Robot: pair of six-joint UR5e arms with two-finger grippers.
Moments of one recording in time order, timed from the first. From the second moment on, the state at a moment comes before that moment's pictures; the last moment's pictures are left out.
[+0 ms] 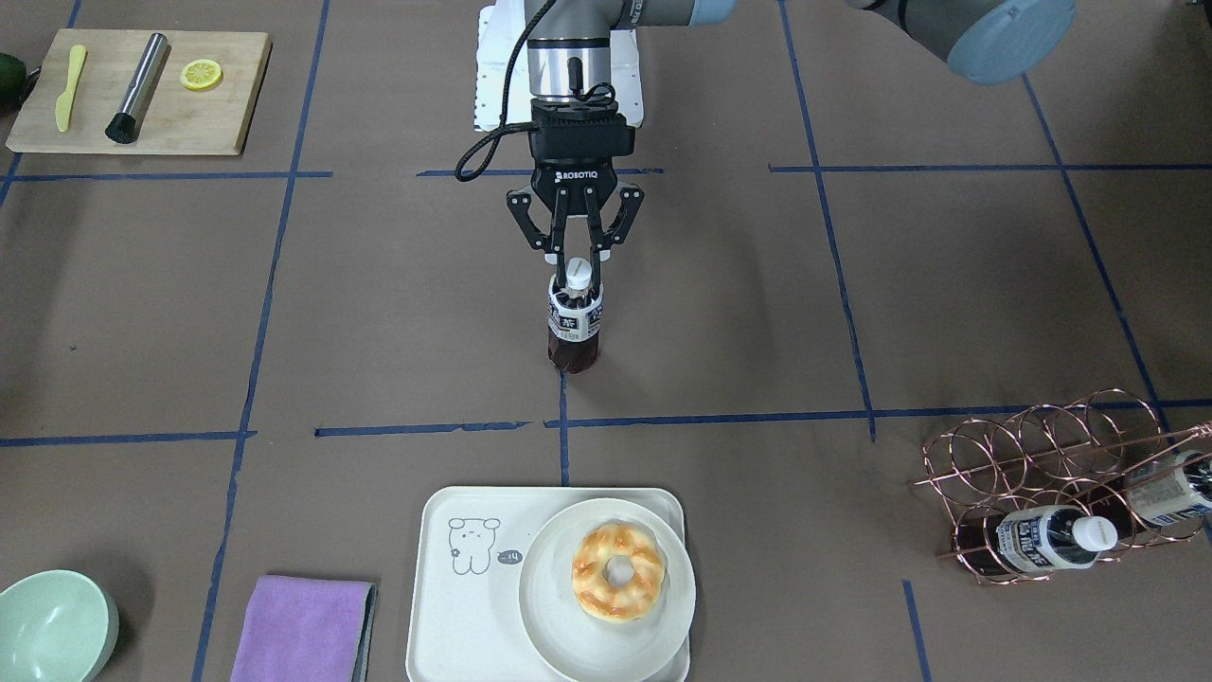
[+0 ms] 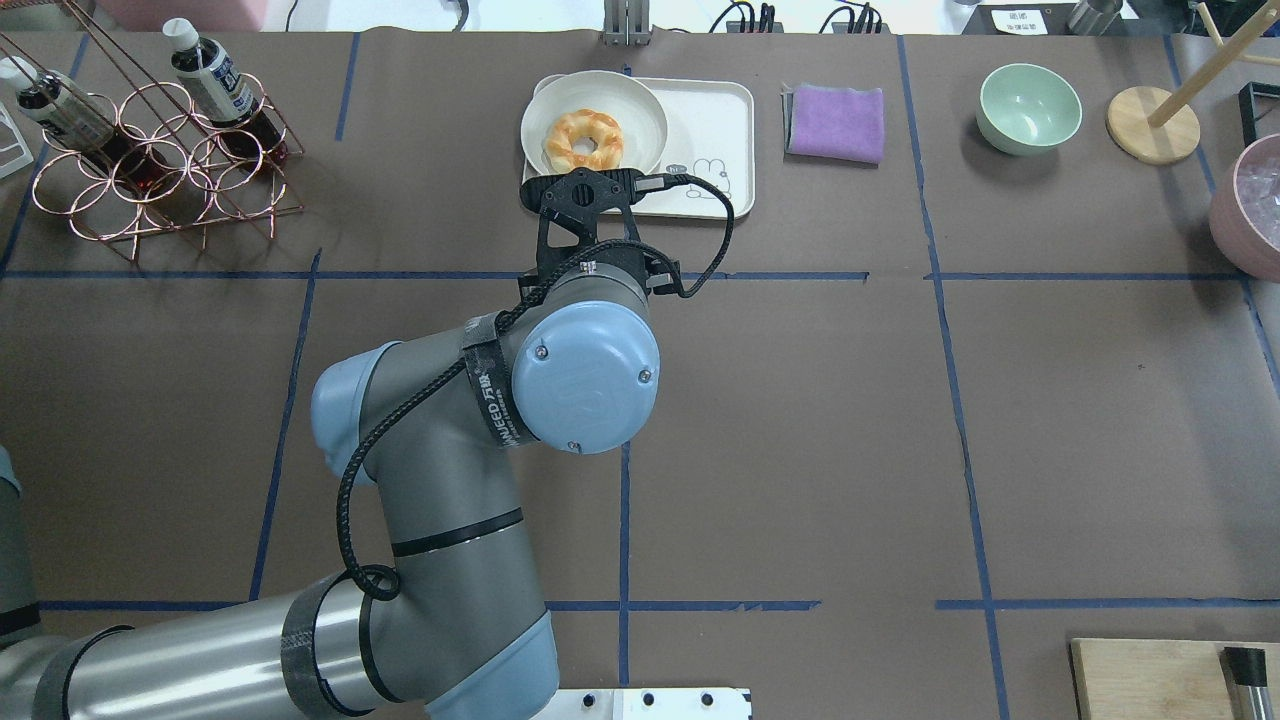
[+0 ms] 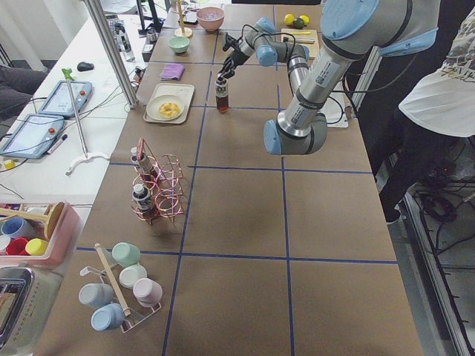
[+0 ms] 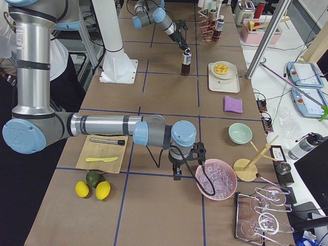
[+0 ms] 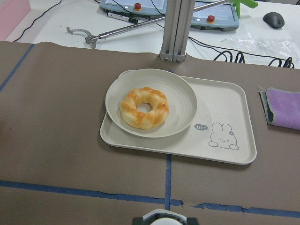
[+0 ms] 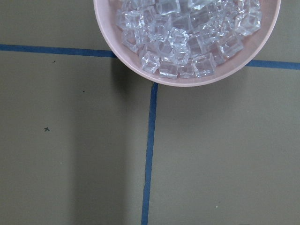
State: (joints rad) left arm -0.39 -2.41 -1.76 -1.48 -1.15 -1.38; right arm 1.59 -1.66 1.69 -1.68 2.37 -0.14
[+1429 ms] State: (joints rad) left arm -0.52 -2.12 -2.08 -1.46 -1.41 -1.11; right arm 1.59 -1.65 1.71 -1.68 2.39 -0.13
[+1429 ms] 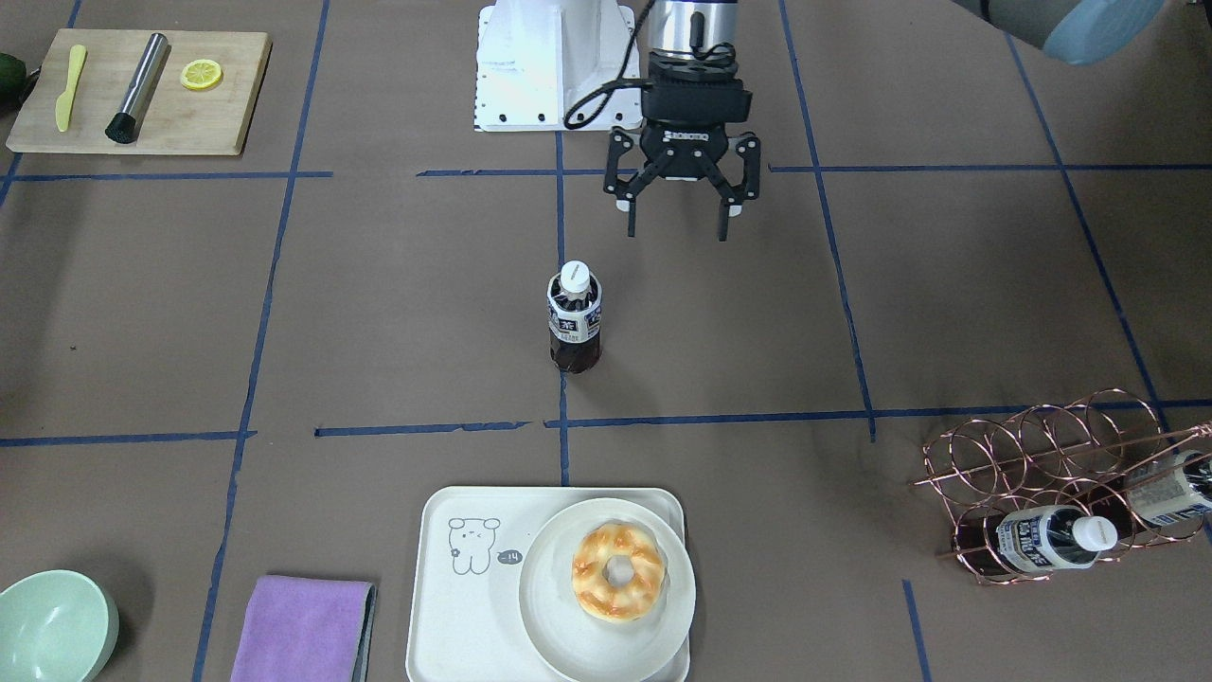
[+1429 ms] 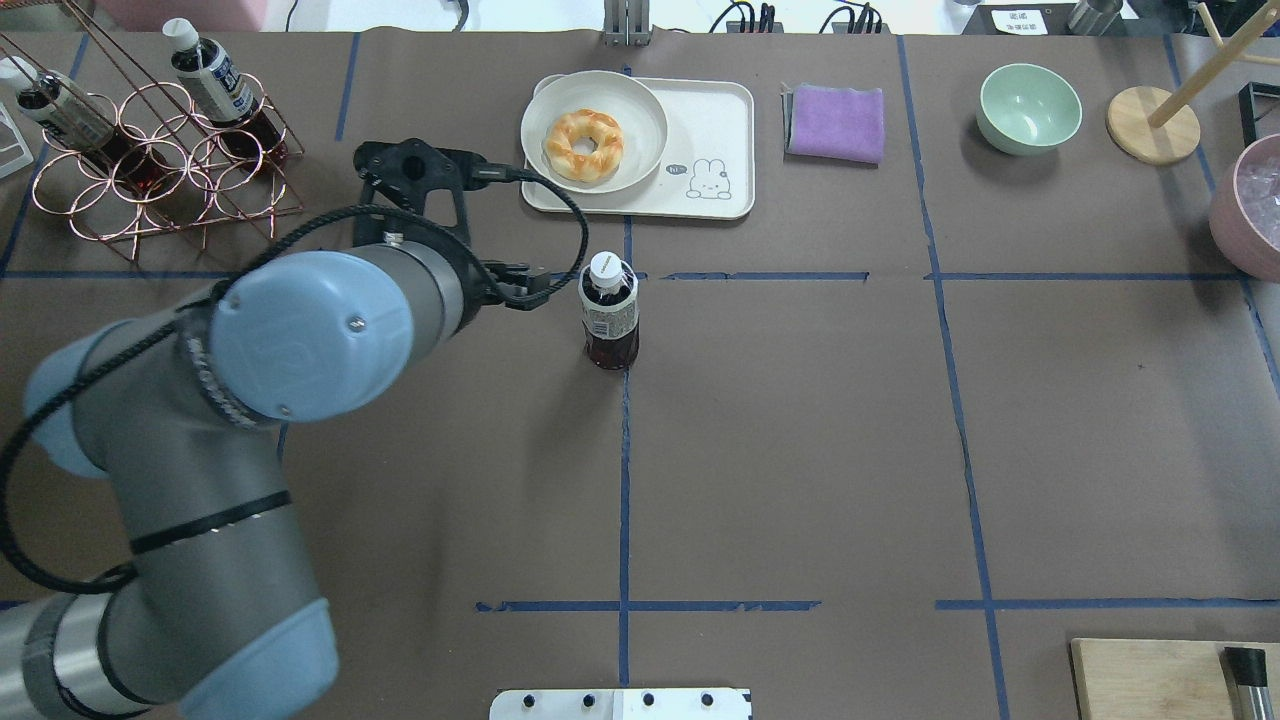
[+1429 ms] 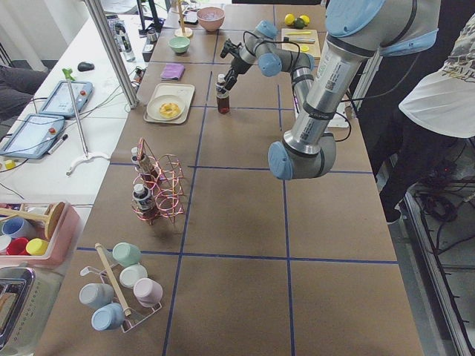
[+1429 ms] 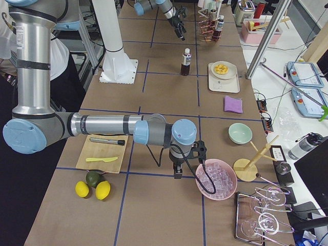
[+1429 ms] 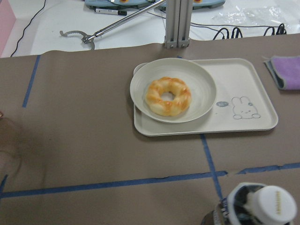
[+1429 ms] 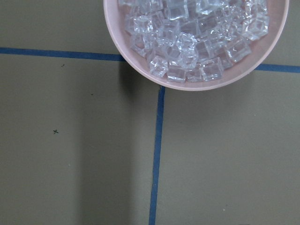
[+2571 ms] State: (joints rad) left arm -1.20 -1.56 -2.06 -1.41 -2.17 -0.24; right arm 1.46 -1.58 1.87 -1.68 2.49 -0.03
